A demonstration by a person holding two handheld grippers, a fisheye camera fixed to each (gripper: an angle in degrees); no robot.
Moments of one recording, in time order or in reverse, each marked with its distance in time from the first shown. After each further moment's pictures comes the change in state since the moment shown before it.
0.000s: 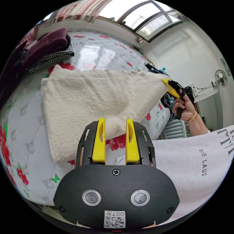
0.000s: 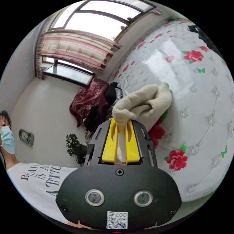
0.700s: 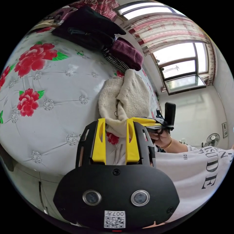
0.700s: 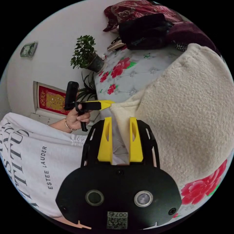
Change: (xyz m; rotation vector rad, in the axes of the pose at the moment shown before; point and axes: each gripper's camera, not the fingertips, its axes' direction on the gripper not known) left arm -0.173 0.117 -0.146 0.284 0.137 -0.515; right arm -0.124 0.044 0.273 -0.840 -0.249 -0.498
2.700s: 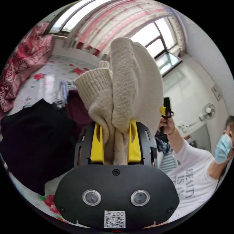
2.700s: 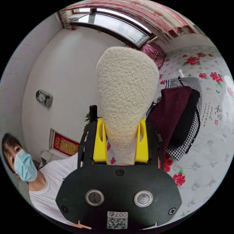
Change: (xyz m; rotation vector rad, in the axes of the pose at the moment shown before) left arm 0.084 -0.424 0.074 -0.014 -0.097 0.391; right arm 0.091 -0.258 -0.319 0.411 0.035 0.119
